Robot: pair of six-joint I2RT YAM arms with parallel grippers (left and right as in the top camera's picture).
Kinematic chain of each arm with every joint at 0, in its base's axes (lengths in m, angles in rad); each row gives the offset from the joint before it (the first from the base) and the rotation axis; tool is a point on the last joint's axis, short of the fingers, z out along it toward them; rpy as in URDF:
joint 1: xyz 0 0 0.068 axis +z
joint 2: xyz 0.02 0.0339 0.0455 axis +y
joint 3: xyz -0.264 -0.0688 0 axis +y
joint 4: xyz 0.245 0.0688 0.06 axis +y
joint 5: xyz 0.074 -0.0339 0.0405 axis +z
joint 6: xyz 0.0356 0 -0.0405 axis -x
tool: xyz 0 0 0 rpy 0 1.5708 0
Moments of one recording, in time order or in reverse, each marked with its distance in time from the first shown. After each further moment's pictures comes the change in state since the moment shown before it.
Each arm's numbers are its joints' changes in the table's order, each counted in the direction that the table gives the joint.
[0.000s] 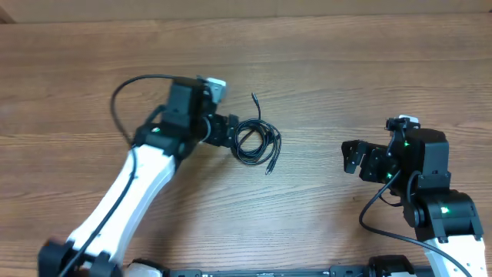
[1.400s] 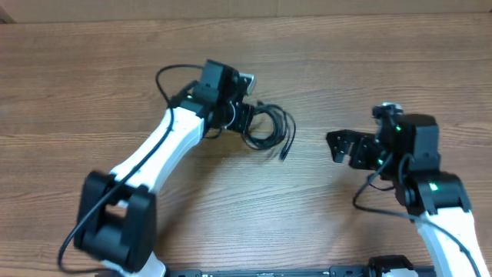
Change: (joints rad) left arm -0.051 0.308 -0.232 0.050 -0.213 0.051; right arm 0.014 0.145 -0.002 -0.151 0.192 -0.001
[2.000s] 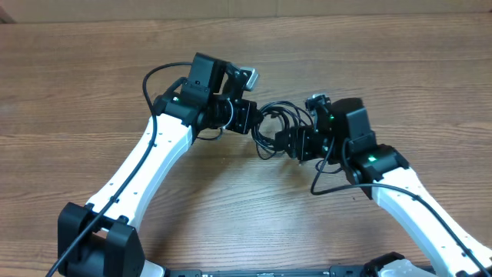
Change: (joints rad) left arm -0.001 -0.128 -0.029 0.101 -0.213 0.075; right arm 0.302 0.301 -0.002 -0.334 0.068 -0.108
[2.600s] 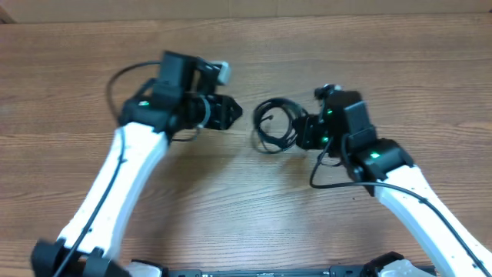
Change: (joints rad) left arm 0.114 -0.127 0.000 0.097 0.084 0.010; right arm 0.024 -0.031 -0.114 0.114 -0.196 -0.110
